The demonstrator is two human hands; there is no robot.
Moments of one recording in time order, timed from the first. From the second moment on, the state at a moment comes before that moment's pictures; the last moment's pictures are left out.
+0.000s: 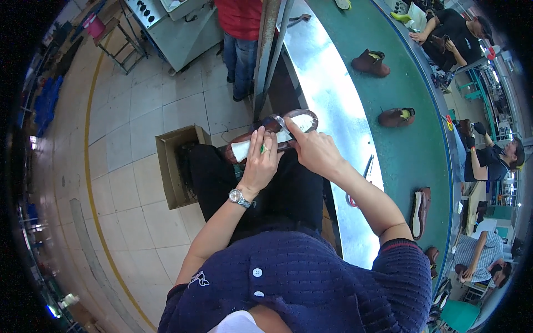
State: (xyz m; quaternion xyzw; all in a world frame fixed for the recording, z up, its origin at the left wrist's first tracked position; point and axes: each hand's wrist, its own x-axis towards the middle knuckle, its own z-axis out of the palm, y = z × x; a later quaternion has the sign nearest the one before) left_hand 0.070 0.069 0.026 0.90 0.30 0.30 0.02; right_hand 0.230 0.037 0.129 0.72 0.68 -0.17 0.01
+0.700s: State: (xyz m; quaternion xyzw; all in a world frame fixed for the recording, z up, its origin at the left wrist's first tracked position) left_hand 0.037 0.069 0.048 0.90 0.39 0.20 -0.03; right_hand 0.192 0.041 0.130 0.68 0.72 -0.14 -0.07
